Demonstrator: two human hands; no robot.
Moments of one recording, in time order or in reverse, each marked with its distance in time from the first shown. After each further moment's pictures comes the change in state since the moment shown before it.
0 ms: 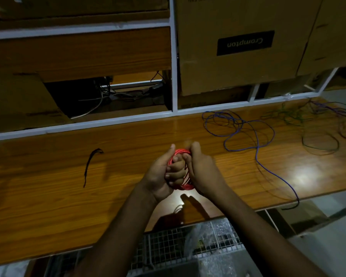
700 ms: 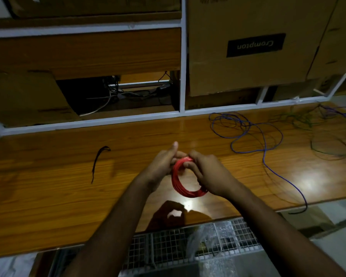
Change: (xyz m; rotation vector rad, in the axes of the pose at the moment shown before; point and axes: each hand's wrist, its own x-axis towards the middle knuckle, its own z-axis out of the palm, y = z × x) left_hand -0.013 0.024 -0.008 0.922 0.248 0.132; right_hand 0.004 -0.005 -0.013 -0.017 -0.205 -0.157
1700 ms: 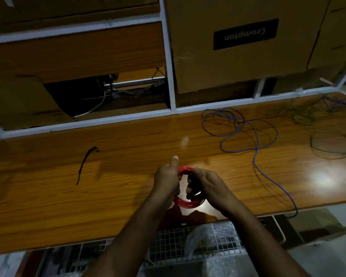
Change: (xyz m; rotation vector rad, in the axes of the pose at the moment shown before) left_hand 0.035 -0.016 0.108 -0.027 0.468 -0.214; right_hand -0.049 0.078 -0.001 0.903 -0.065 0.307
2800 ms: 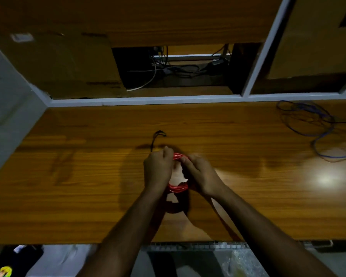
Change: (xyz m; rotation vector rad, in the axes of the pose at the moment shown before) left_hand 0.101 -0.078 -0.283 0.307 0.331 0.125; right_hand 0.166 0.015 0.266 -0.336 -0.095 -0.092
